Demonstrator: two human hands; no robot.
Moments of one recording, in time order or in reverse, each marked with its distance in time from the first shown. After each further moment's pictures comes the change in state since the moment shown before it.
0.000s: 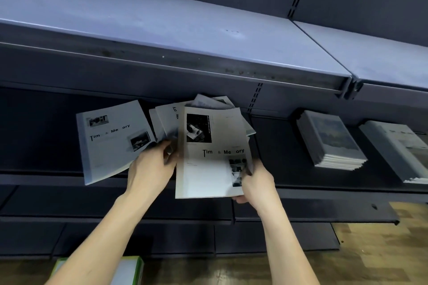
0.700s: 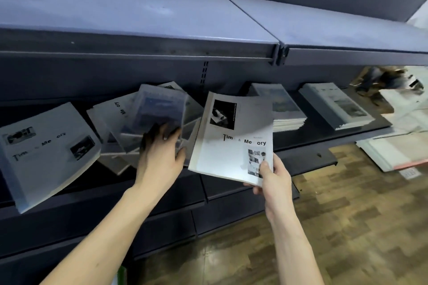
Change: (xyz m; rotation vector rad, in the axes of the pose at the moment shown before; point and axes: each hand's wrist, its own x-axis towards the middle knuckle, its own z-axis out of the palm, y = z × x) left_hand 0.001 0.062 0.057 0.140 -0.018 0.489; right_hand -0.059 0.055 -0.061 0.526 0.425 0.042
